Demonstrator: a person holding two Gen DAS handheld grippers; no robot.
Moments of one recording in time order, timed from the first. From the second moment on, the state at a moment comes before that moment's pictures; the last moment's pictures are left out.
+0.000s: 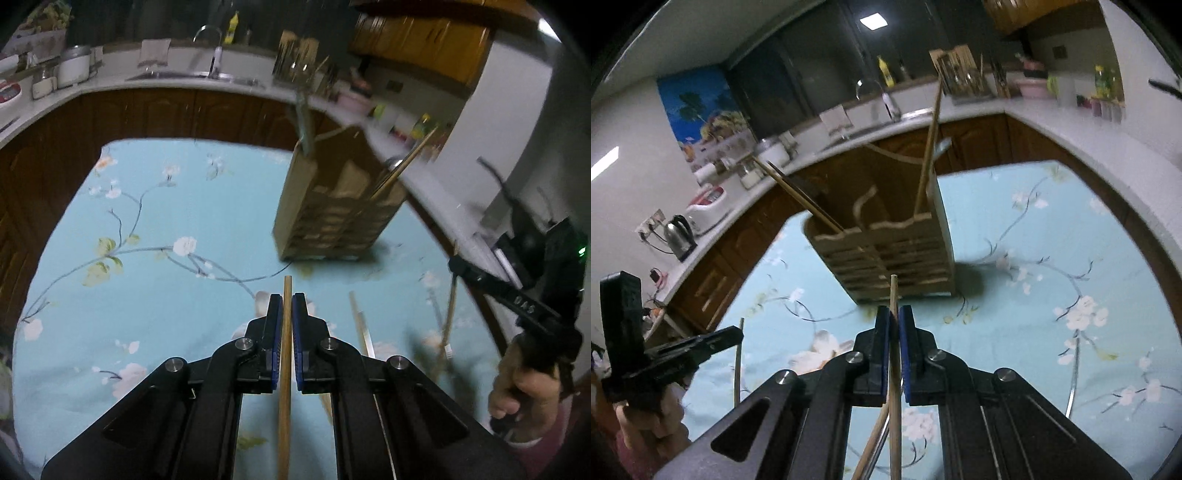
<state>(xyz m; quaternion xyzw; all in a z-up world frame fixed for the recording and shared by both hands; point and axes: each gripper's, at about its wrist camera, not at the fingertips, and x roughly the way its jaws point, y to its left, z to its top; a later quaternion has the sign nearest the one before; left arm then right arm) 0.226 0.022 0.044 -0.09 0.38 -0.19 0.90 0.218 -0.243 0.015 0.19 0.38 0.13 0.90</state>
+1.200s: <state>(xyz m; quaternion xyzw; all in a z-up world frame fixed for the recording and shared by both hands) 0.204 0.029 0.168 -0.10 0.23 -0.22 0.94 0.212 -0.277 0.119 0.18 0.24 0.12 0.95</state>
